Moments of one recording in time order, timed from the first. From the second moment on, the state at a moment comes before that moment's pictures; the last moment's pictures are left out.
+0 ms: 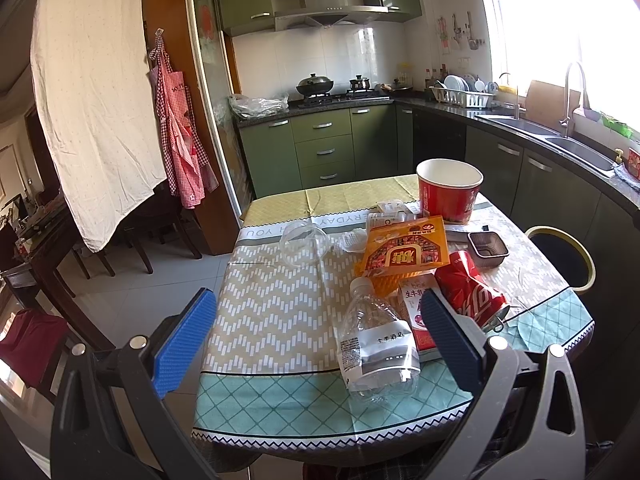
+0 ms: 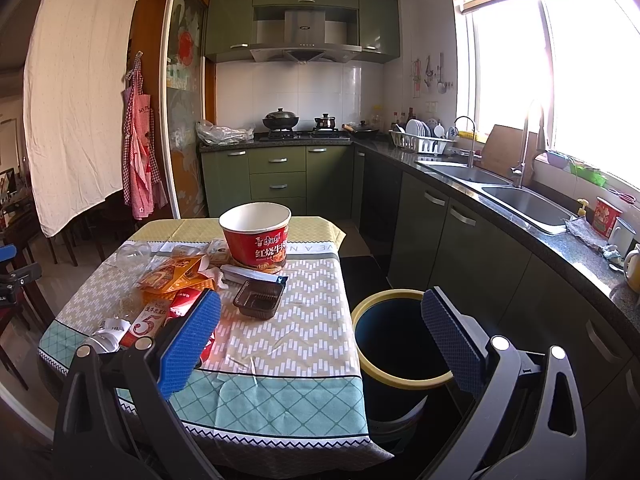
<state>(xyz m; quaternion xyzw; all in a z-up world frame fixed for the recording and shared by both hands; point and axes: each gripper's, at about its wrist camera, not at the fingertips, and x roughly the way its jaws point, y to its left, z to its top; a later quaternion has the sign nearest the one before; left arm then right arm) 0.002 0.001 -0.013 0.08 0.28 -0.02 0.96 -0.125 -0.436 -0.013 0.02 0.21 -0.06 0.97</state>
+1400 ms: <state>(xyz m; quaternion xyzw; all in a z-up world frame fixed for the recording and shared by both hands) 0.175 -0.036 -0.138 0.02 0.71 -0.07 0.70 0.232 -0.401 -0.026 0.02 0.54 0.11 0.84</state>
